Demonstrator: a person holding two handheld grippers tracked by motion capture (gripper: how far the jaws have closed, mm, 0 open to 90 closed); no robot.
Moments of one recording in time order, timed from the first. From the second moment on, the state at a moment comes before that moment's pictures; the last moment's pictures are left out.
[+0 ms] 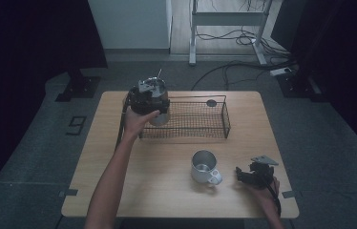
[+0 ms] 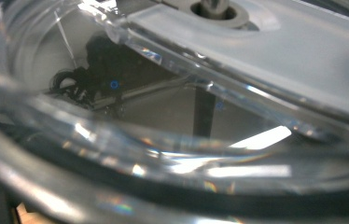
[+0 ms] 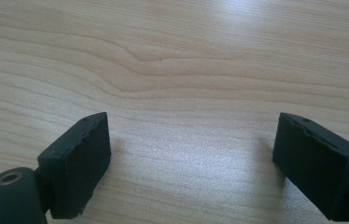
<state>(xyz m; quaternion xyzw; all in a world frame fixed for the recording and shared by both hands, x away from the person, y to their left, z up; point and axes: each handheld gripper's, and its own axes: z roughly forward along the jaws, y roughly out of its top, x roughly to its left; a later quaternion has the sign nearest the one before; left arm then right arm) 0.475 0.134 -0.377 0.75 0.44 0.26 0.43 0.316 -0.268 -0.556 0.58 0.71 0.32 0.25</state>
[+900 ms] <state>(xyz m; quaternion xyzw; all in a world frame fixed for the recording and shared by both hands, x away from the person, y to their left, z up) 0.508 0.115 -0.388 0.75 0.45 0.25 0.42 0.316 -0.268 -0.556 0.58 0.71 0.32 0.25</state>
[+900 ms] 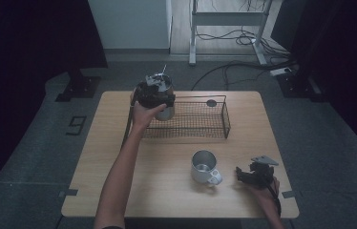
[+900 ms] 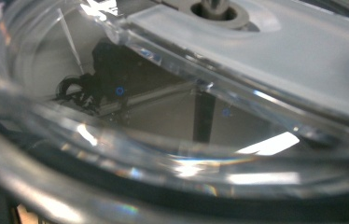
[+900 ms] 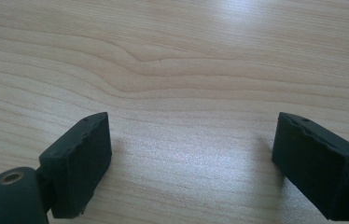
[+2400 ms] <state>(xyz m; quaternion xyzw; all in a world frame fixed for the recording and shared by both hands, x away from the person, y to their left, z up) 0.525 0.111 -0.458 0.75 0.49 0.23 0.39 0.316 -0.268 -0.556 0.58 0.71 0.32 0.25</state>
